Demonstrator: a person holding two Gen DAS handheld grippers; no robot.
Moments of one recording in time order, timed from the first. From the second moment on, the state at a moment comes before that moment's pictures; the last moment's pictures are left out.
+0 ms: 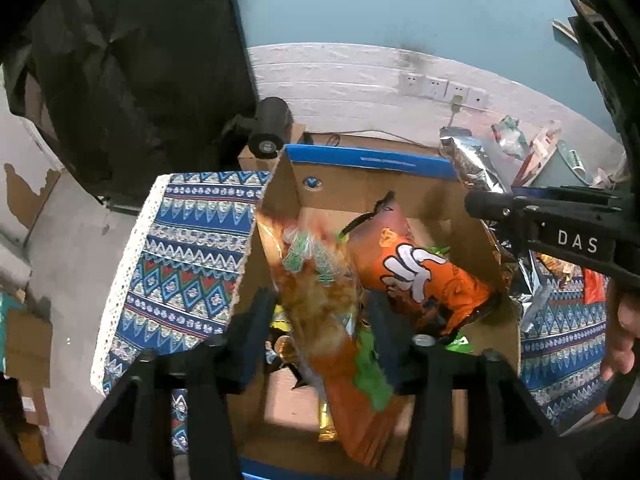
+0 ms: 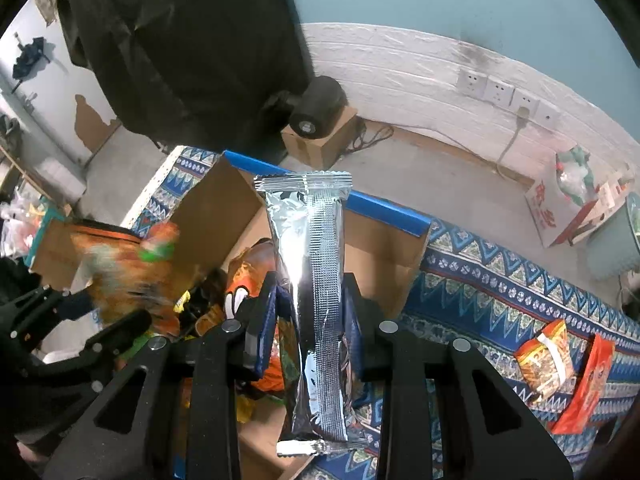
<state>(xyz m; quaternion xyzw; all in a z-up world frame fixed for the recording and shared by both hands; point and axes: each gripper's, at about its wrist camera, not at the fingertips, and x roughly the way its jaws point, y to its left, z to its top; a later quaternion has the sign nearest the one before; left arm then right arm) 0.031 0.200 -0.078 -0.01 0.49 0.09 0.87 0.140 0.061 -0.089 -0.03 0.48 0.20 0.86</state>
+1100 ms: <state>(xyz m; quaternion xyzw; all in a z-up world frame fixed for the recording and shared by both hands) 0.033 0.131 -0.063 0.03 0.48 0.04 0.88 0.096 -0.016 -0.063 -0.03 0.45 0.14 0.88</state>
